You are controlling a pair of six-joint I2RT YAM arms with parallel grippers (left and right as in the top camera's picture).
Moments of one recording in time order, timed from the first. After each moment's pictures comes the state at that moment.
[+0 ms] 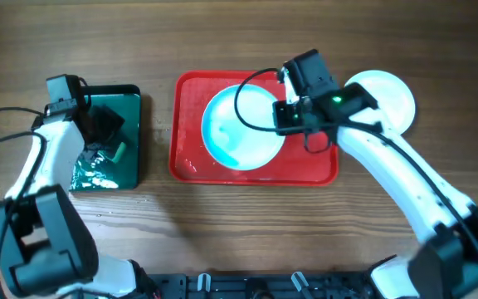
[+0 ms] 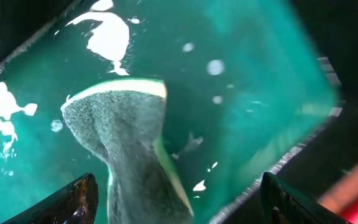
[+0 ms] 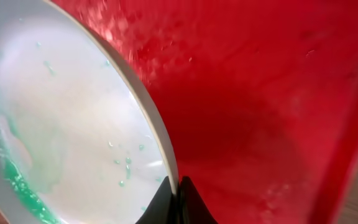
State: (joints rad) left arm 0.26 1.68 1.05 -0.59 0.01 -0.65; right arm 0.47 1.61 1.33 -0.83 -0.07 0.27
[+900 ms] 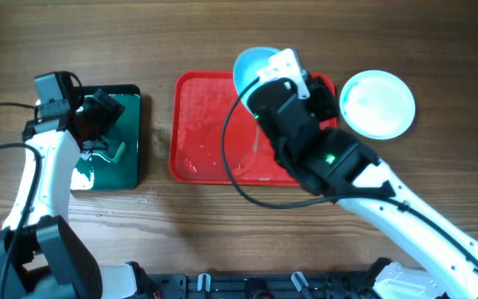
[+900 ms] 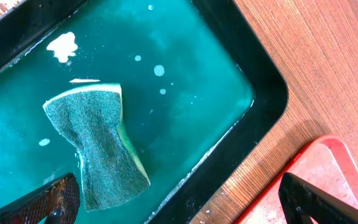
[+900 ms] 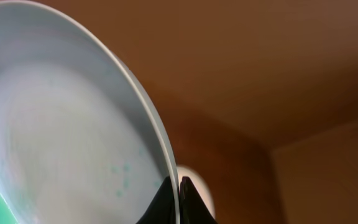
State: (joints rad) left arm 0.26 1.56 1.05 -0.59 0.08 -0.65; right arm 0.81 1.42 1.33 -0.59 0.95 -0.15
